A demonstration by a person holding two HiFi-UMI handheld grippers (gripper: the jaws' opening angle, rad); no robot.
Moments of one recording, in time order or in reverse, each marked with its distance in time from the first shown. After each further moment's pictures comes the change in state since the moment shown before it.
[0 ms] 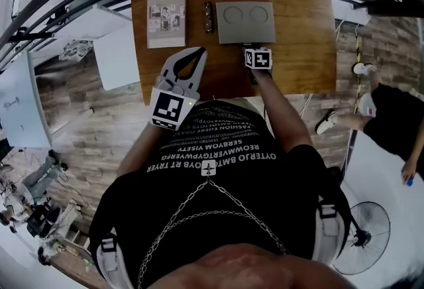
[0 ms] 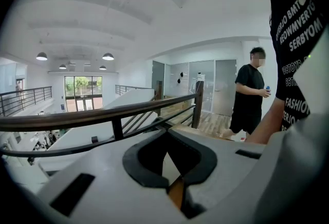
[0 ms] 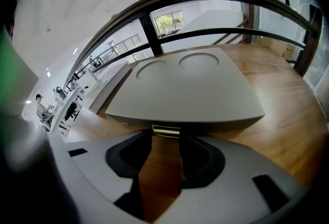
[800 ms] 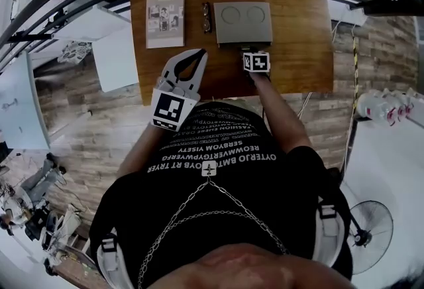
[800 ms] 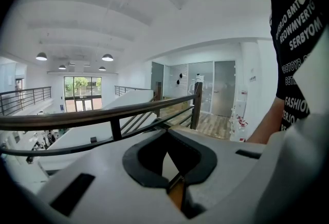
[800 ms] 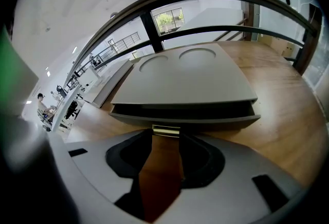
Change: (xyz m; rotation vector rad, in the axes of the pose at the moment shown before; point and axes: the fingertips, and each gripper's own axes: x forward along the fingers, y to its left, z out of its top) left arm -0.012 -0.014 -0.005 -0.002 -0.012 -0.010; right arm -0.009 0.005 -0.025 0.001 0.029 -0.005
